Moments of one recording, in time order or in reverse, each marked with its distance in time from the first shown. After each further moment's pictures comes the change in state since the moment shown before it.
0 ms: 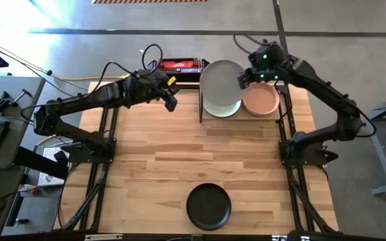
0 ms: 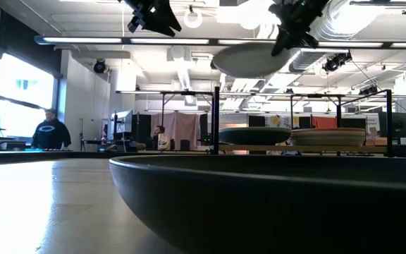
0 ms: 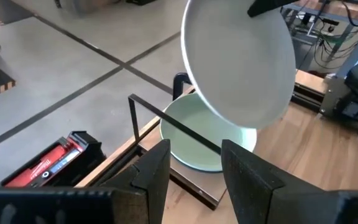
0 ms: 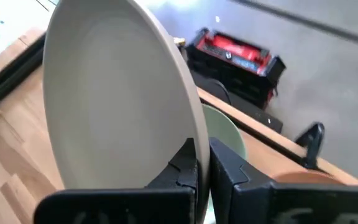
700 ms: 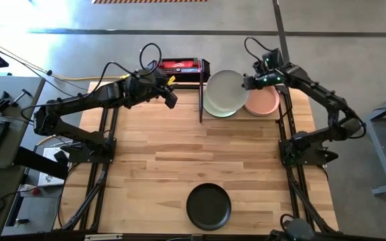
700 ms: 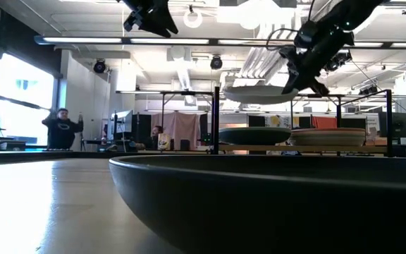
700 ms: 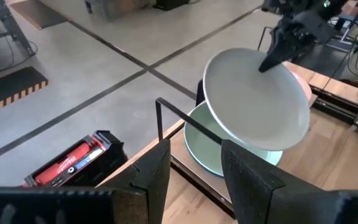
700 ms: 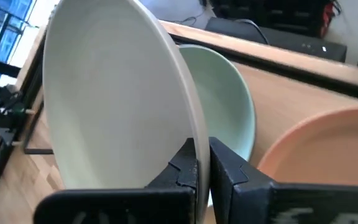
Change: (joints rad) left arm 0.000 0.000 0.000 0.000 -0.110 -0.011; right arm -0.316 0.026 -0.372 0.239 -0.443 0.063
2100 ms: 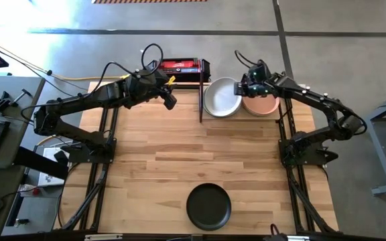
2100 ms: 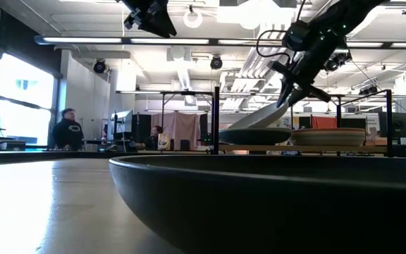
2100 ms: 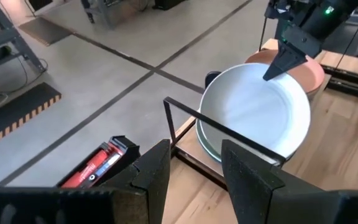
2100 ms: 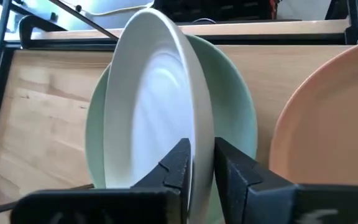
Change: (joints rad) left arm 0.000 0.000 -0.001 -0.013 -0.017 0.124; right arm 0.210 -0.001 -0.114 0.126 0.330 0.366
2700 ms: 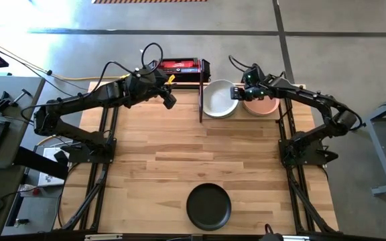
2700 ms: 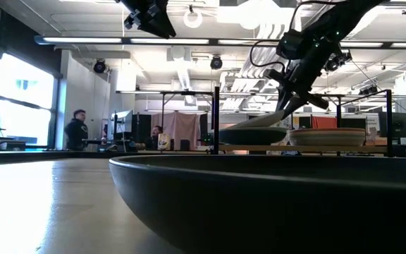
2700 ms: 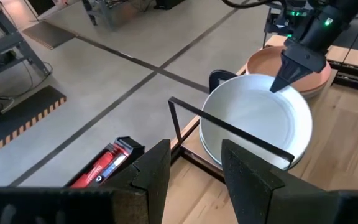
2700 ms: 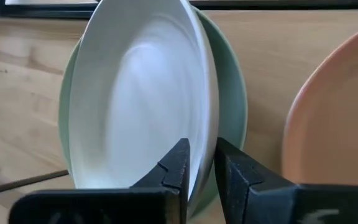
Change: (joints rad) left arm 0.009 0.000 0.000 -0.001 0.001 0.039; right arm 0.025 0.072 0.000 -0.011 -0.025 -0.013
